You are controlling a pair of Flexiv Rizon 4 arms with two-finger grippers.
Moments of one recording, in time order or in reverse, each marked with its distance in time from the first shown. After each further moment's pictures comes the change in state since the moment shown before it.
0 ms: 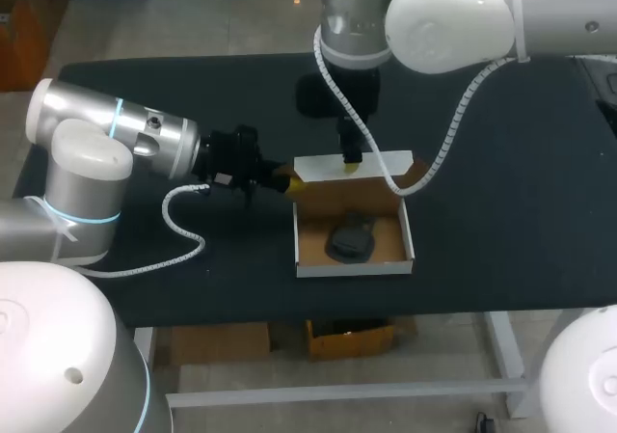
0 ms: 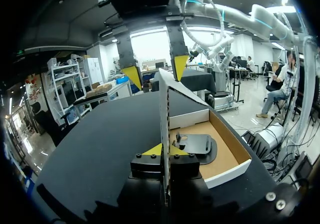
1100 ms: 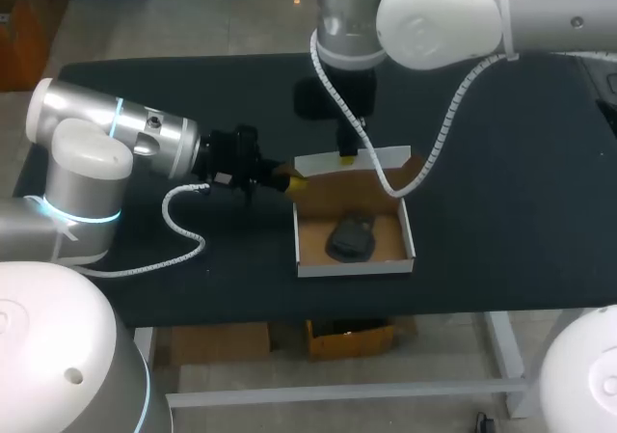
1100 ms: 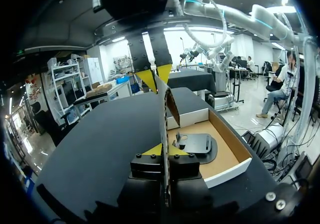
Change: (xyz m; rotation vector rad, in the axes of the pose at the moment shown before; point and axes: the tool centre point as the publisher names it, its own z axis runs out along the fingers) left arm -0.001 0.000 0.000 0.000 0.001 -0.001; right arm -0.003 0.003 0.009 0.002 0.034 -0.010
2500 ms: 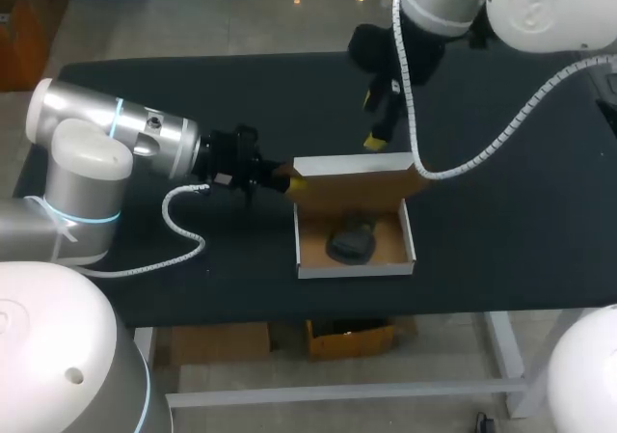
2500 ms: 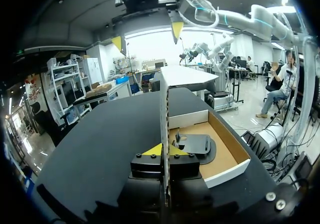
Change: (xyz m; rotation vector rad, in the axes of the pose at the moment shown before) left arm 0.002 -0.001 0.000 0.000 0.001 0.001; right arm 0.005 -0.035 -0.071 -0.337 -0.068 0.149
